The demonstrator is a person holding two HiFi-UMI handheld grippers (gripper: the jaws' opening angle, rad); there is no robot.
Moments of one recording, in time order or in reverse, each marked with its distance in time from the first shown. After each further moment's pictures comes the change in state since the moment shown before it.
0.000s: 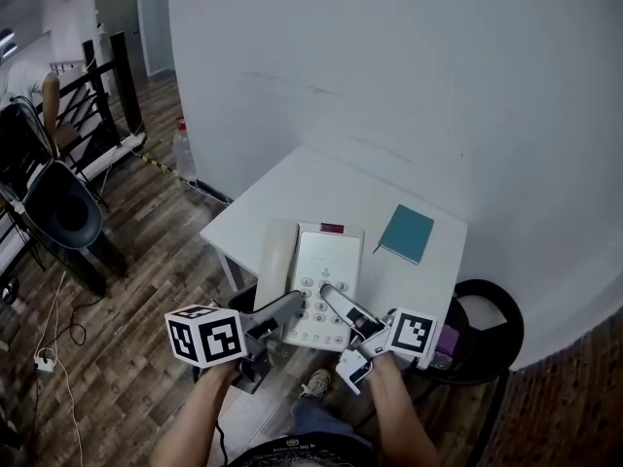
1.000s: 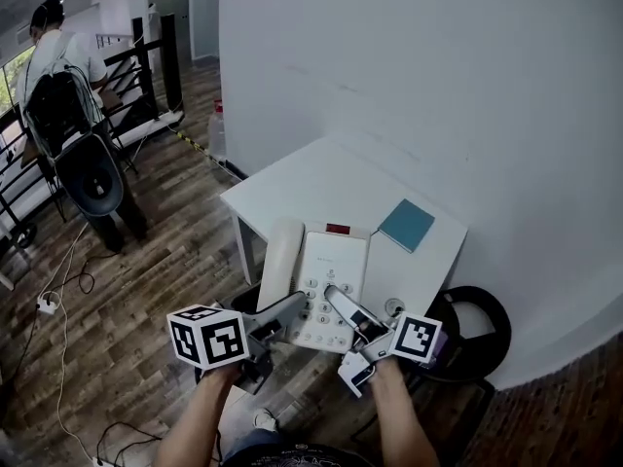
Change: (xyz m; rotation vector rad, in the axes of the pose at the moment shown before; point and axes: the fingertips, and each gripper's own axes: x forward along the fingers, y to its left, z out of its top) left arm -0.057 -0.109 -0.075 -0.029 -0.128 0.098; right arm -0.109 0.062 -0.044 -0.010 0.137 0.061
